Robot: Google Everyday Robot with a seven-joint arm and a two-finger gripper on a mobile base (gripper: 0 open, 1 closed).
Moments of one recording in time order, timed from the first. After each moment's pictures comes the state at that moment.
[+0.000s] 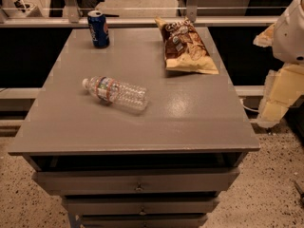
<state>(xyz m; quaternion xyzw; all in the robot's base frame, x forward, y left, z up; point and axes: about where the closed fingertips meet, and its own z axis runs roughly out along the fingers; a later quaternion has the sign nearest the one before) 0.438 -0.216 0.978 -0.60 0.78 -0.04 0.16</state>
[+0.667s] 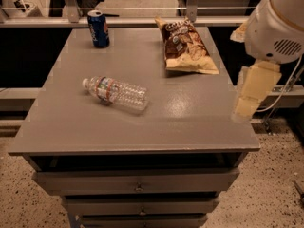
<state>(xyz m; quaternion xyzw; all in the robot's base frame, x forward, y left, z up) 0.449 -0.171 0.981 -0.62 0.76 -0.03 0.18</state>
